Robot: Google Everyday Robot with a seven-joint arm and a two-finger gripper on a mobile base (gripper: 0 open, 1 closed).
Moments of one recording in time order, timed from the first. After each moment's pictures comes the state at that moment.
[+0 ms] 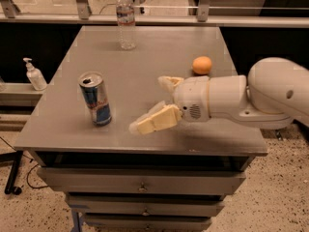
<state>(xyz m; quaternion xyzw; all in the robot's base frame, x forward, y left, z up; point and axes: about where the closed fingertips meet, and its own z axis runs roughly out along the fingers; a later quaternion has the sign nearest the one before) 0.482 0.014 0.890 -0.45 0.68 0.36 0.46</state>
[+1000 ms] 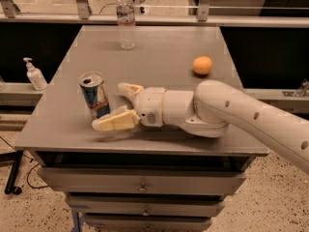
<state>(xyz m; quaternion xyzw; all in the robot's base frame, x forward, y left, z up) 0.515 0.106 0.851 -0.45 0.61 0.42 0.50</state>
